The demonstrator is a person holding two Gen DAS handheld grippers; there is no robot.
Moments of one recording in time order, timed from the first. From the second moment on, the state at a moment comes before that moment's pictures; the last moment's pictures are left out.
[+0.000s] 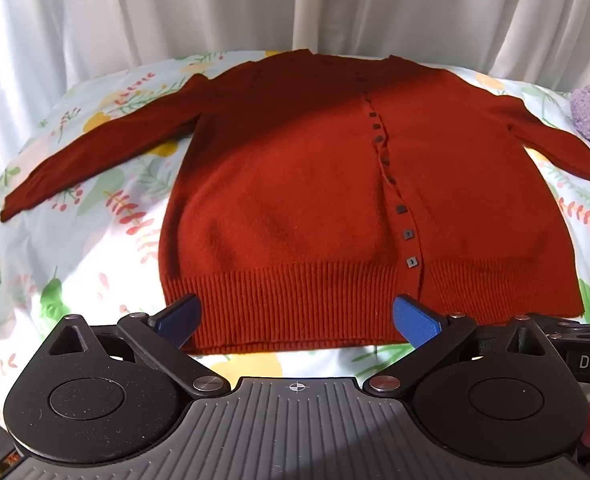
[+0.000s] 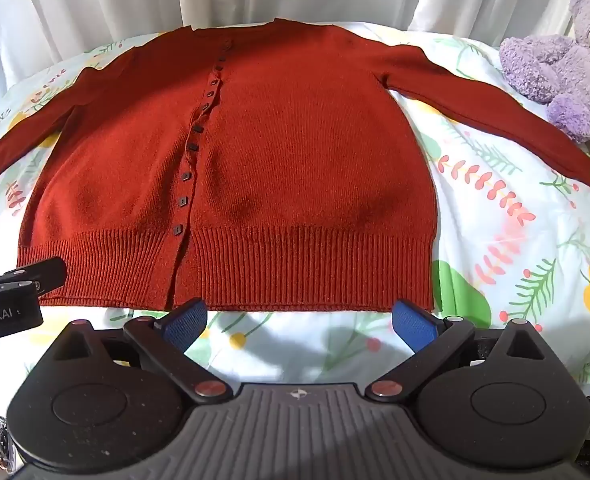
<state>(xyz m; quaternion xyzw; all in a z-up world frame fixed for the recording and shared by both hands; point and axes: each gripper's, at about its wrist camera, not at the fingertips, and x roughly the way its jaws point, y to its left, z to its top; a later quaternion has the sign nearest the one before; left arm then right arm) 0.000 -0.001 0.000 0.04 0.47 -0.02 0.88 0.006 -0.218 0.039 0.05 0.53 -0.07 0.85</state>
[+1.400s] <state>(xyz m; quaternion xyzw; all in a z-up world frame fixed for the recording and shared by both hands) -0.002 0.003 -0.007 0.02 0.48 -0.02 0.88 0.004 -0.220 0.035 0.06 0.53 -0.07 0.84</state>
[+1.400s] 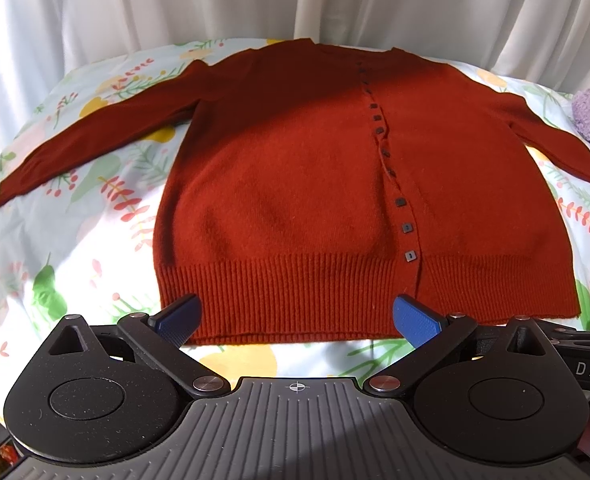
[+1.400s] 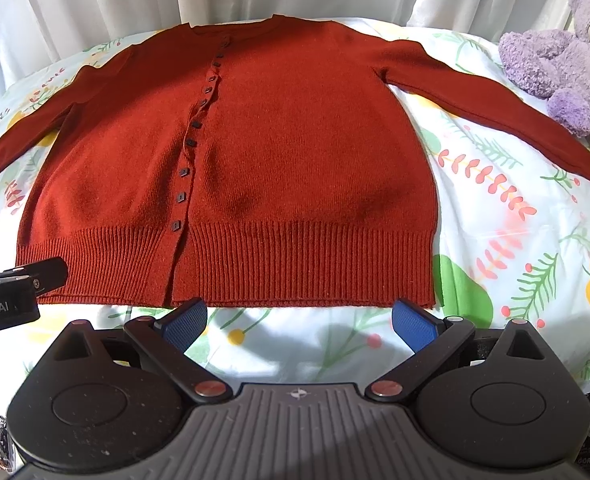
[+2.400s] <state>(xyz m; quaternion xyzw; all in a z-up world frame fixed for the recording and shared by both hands) -0.001 0.003 -0.007 0.02 0.49 -0.02 0.87 0.003 -0.223 0.032 0.06 0.53 -0.07 0.84</state>
